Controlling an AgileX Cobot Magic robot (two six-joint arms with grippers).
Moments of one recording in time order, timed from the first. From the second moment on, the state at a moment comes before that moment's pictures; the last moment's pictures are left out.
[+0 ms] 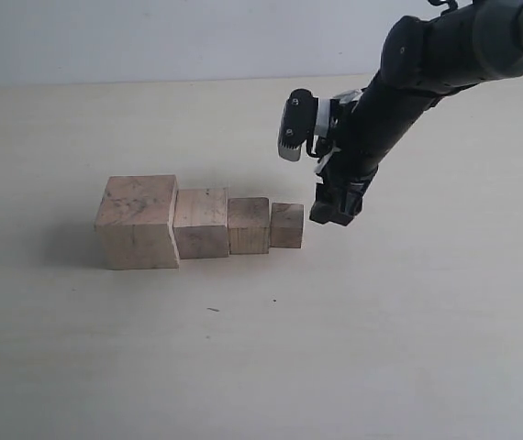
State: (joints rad) left arm 0.02 0.00 0.00 0.00 0.37 -0.14; right arm 0.51 2.10 -1.37 0.35 0.66 -1.23
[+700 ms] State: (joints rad) left arm 0.02 0.00 0.00 0.00 0.37 -0.14; right arm 0.51 2.13 -1.37 0.45 0.64 -1.23
